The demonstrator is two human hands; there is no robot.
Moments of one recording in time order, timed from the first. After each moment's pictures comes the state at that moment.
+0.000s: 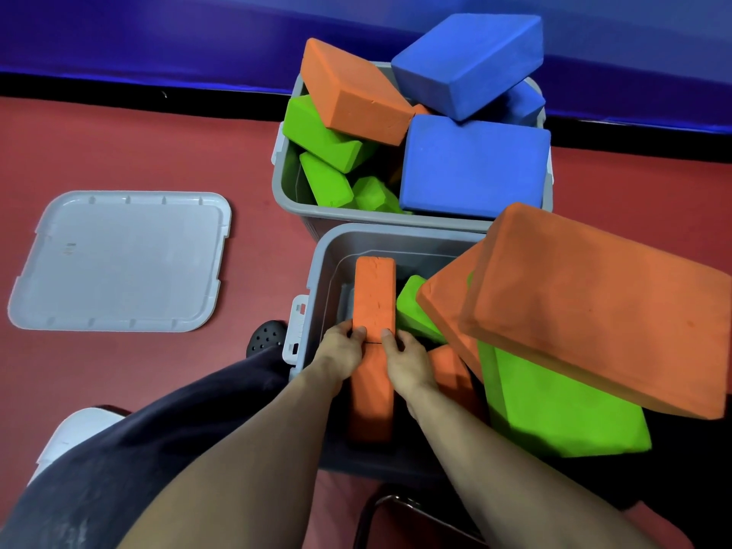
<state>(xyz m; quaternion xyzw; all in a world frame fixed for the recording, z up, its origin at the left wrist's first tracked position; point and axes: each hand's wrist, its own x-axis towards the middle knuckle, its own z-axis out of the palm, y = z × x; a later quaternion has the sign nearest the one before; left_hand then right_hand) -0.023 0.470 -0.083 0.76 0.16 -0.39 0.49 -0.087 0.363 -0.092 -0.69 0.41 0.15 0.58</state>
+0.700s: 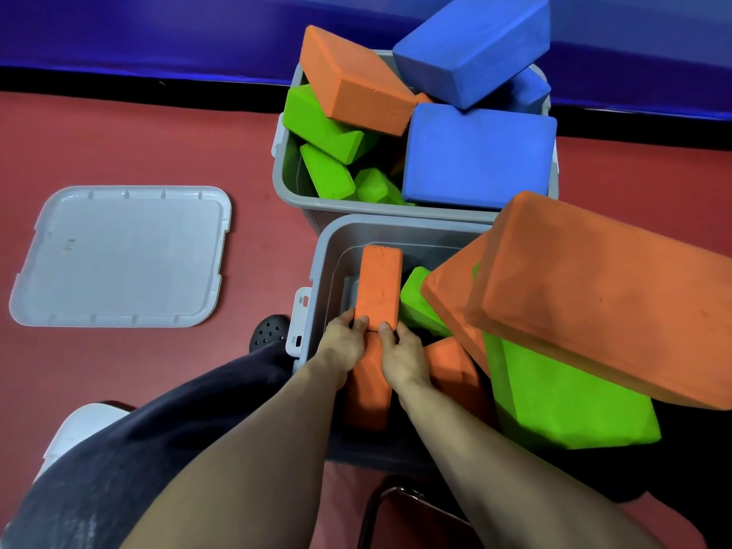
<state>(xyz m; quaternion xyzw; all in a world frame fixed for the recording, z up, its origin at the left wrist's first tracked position) -0.020 0.471 -0.086 0.75 0.17 -0.39 0.50 -0.082 0.380 -0.100 -0.72 0.41 0.14 0.55</state>
